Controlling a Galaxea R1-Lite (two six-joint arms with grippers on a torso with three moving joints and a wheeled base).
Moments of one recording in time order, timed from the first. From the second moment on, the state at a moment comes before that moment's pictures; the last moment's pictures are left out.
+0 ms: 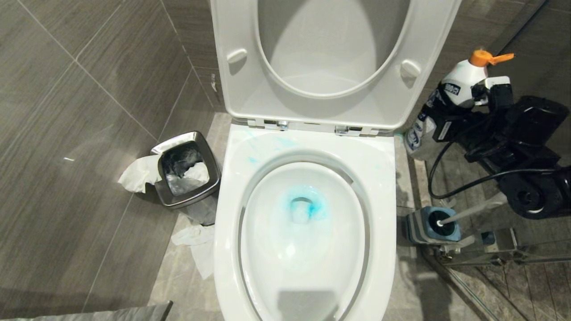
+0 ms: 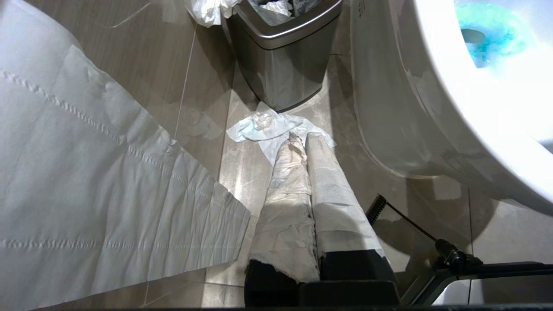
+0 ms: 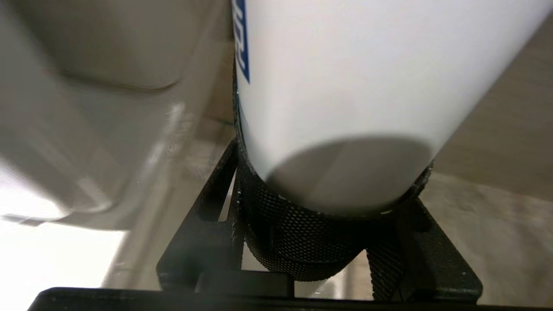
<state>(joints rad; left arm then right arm) -0.01 0.00 0.00 0.01 -0.01 0.03 0.06 1.92 -1.06 -1.09 -0.06 -0.10</state>
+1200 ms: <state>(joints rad) -0.01 0.00 0.00 0.01 -0.01 0.04 0.10 2.17 -1.22 -1.10 -0.06 -0.10</state>
